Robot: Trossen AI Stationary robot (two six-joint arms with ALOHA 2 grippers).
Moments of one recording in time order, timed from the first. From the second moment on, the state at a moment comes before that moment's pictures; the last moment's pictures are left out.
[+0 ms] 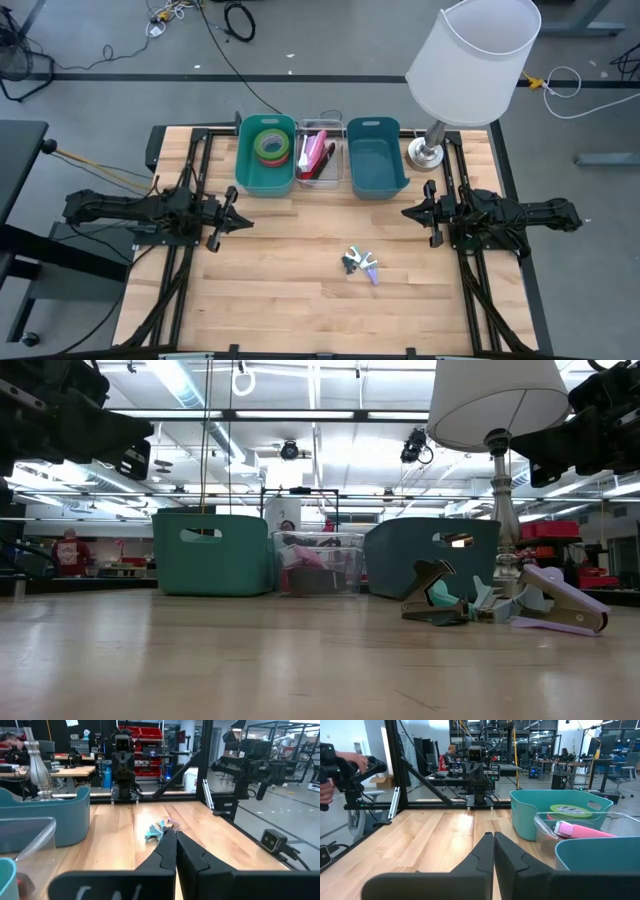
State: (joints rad) left arm -0.03 0.19 0.01 0.20 0.16 -0.04; right arm 0.06 0.02 0.02 0.03 0.04 -0.01
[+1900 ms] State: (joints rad) left arm -0.03 0.01 0.01 0.07 0.07 -0.04; right arm 0.06 0.02 0.02 0.03 0.04 -0.01
